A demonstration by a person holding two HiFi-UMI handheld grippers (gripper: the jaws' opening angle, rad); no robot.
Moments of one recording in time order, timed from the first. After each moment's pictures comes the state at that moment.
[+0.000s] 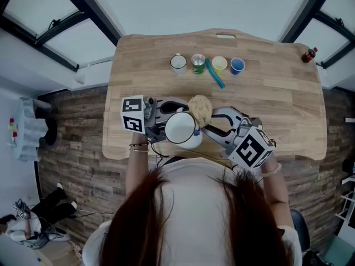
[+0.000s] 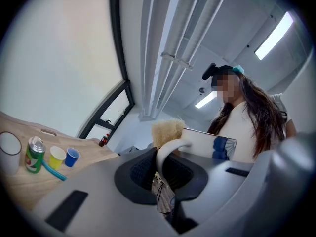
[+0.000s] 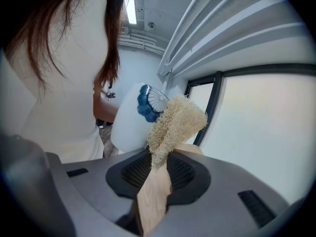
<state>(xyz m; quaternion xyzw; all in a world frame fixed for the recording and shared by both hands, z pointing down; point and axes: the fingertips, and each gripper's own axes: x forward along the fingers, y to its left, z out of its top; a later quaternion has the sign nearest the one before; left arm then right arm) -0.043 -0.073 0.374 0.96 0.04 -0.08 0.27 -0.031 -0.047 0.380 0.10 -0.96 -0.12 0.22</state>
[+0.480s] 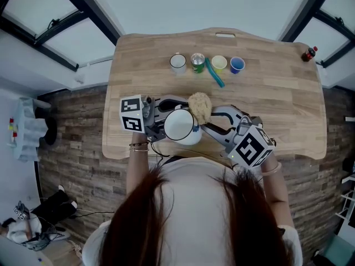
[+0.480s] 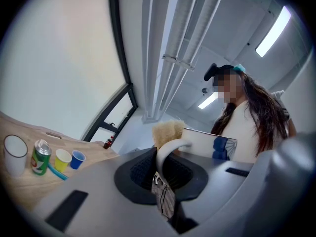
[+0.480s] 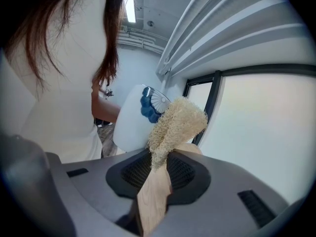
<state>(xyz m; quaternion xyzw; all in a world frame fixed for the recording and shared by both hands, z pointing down) -0.048 -0.081 0.378 0.96 0.02 -0.09 0.26 -0.029 -0.050 0.382 0.11 -0.96 -0.12 0.22</state>
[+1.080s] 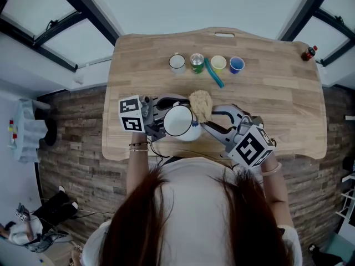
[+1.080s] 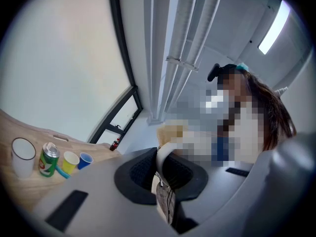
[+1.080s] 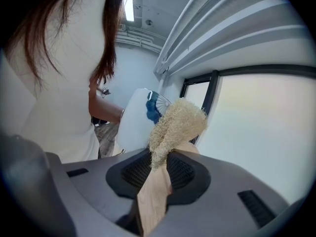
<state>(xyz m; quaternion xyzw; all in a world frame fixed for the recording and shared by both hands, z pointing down) -0.055 -0.094 0.383 0.96 -0.02 -0.09 0.26 -0.027 -0.057 0.381 0.13 -0.96 -0.13 0.23</state>
